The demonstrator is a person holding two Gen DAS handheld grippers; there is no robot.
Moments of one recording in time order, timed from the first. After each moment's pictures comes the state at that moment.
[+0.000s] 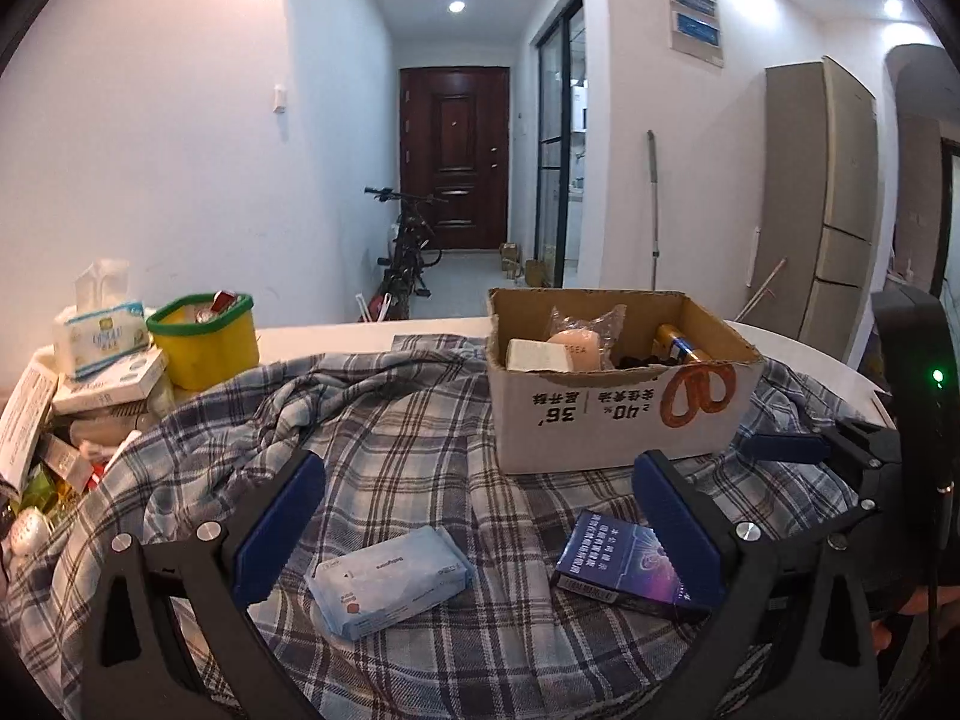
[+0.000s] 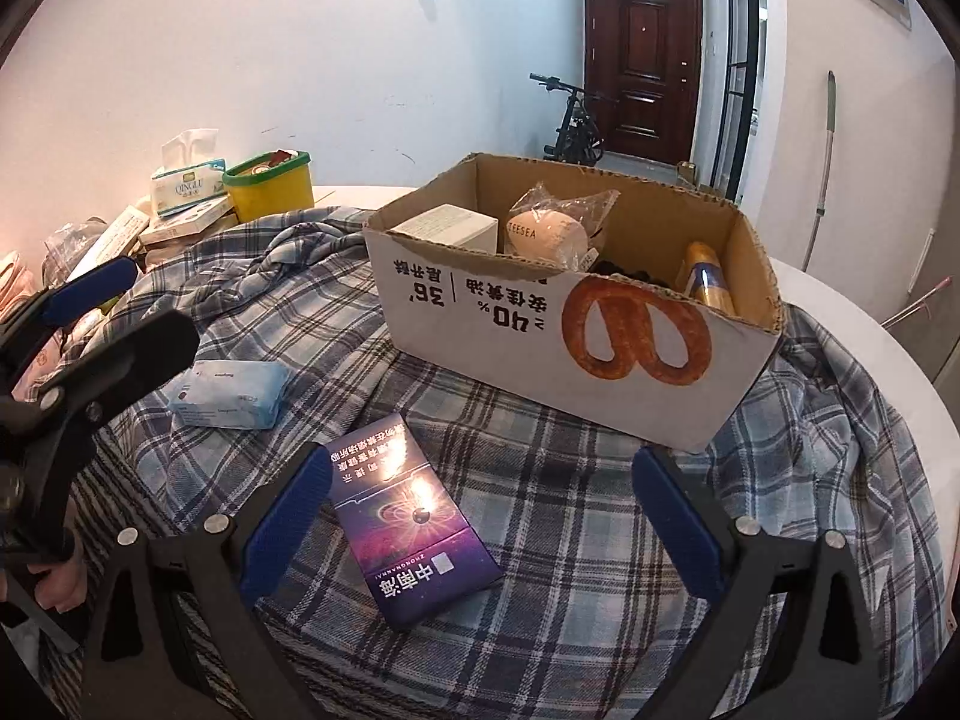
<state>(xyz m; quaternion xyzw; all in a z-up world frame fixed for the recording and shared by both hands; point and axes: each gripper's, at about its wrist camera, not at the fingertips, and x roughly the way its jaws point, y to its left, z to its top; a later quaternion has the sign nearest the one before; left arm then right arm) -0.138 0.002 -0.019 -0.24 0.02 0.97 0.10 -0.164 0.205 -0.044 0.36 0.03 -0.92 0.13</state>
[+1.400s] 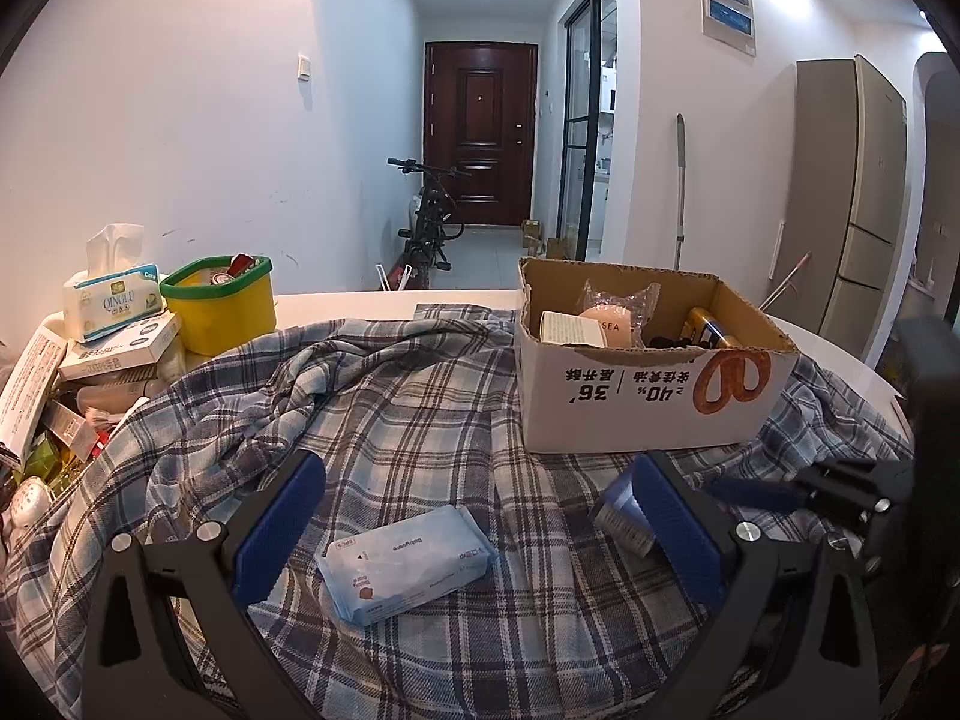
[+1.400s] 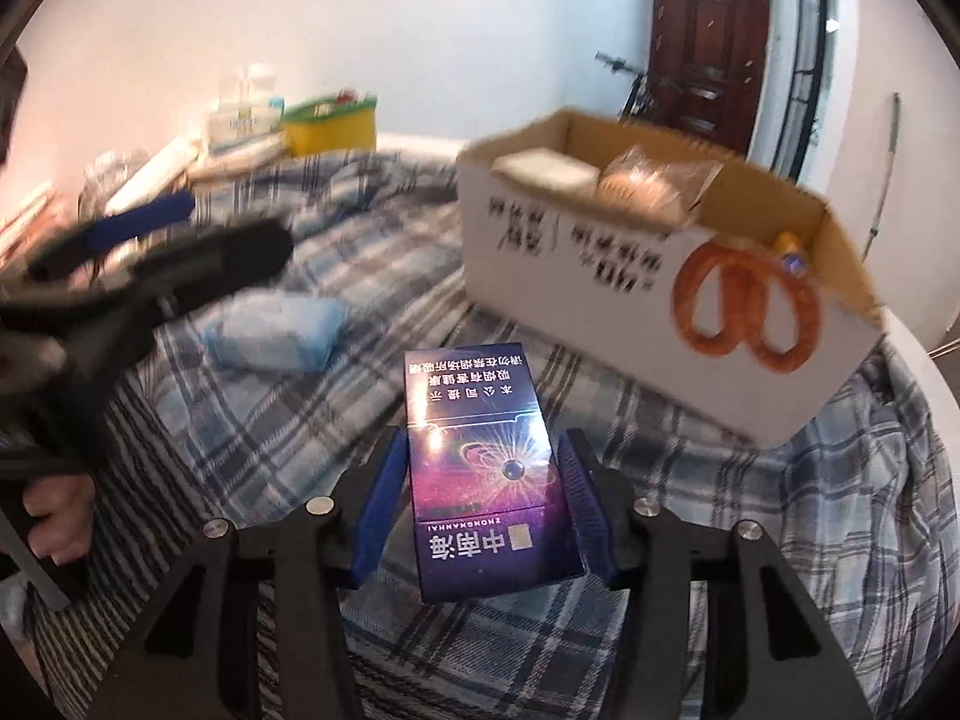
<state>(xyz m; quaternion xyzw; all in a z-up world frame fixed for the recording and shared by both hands) -0.143 -0.002 -0.027 -0.27 0.00 0.96 0.07 -0.161 0.180 -0.058 0.37 0.06 -0.91 0.18</state>
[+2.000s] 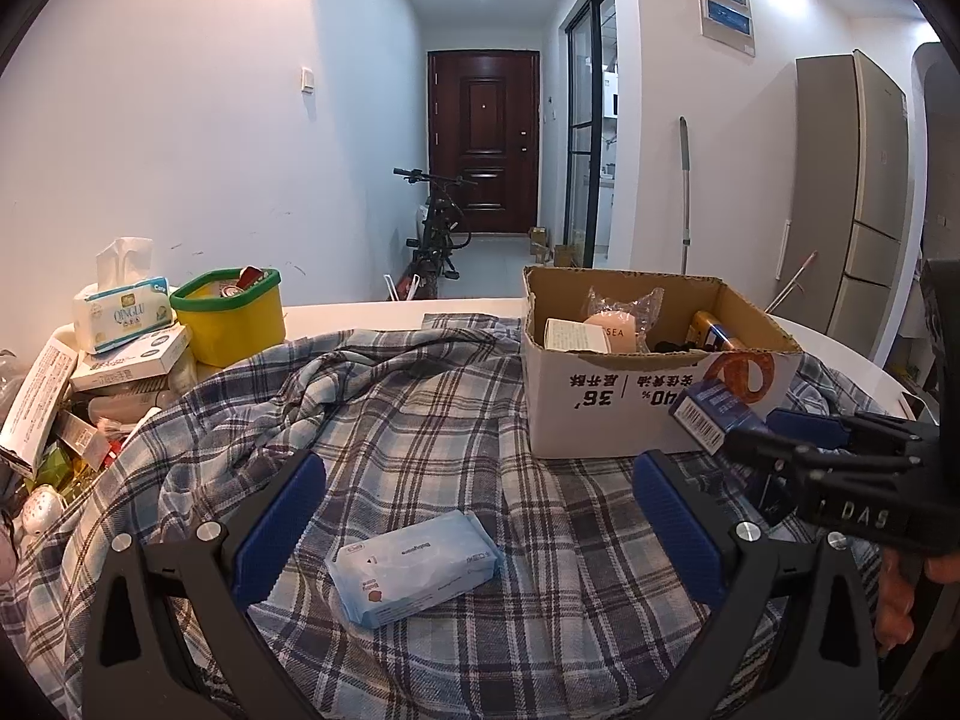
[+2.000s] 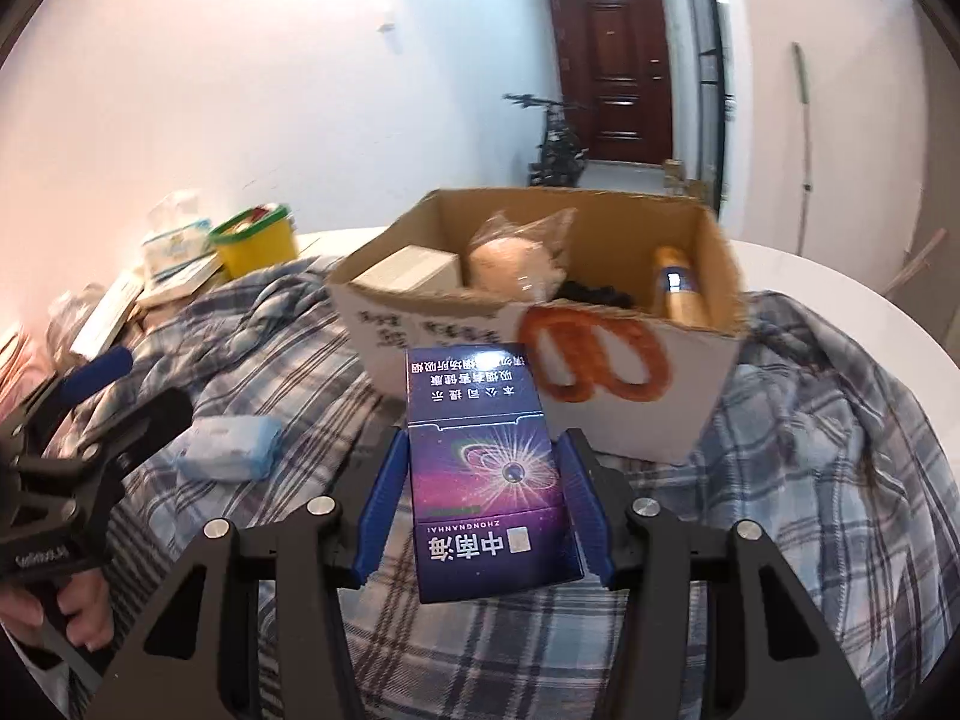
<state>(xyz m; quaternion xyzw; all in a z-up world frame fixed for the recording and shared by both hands) -0.140 -0.002 -0.024 -0.25 0.02 0.96 0.06 -0.172 0.232 -0.037 0.34 -0.04 -0.93 0.12</state>
